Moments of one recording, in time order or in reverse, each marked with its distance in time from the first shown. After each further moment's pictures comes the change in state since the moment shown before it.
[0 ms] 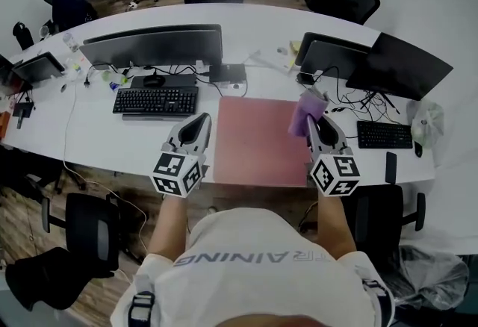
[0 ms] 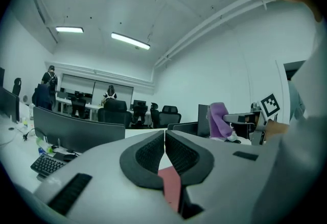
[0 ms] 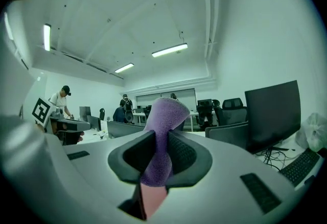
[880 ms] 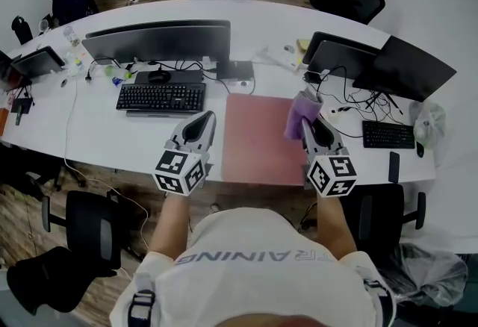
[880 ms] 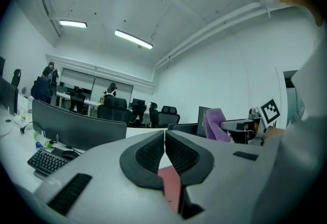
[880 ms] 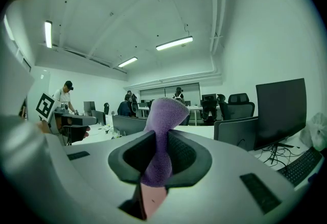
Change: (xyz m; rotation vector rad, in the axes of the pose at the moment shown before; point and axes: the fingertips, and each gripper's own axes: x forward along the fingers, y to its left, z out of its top) left arm -0.010 0.028 -0.004 -0.052 -0.005 -0.026; right arm 0.022 0.047 -0.017 -0.013 0.066 0.043
